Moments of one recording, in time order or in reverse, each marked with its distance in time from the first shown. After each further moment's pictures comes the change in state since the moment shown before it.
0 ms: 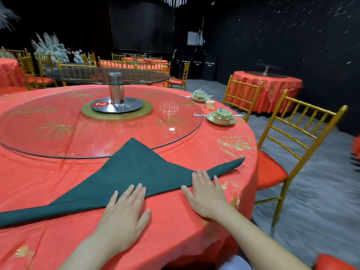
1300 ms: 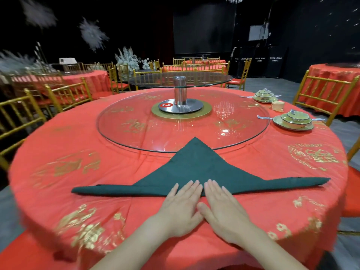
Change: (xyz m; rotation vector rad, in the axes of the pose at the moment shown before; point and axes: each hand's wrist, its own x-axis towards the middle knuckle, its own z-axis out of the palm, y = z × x) left_hand -0.009 -0.022 -0.010 0.016 -0.132 0.047; right_hand -0.017 -0.095 0.017 0.067 0.001 -0.484
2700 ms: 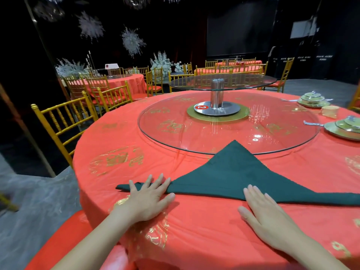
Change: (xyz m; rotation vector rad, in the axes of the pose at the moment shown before) left_hand -0.089 -0.123 -0.032 0.002 -0.083 -0.462; right_hand -0.001 0.003 -0.008 -0.074 0.002 0.014
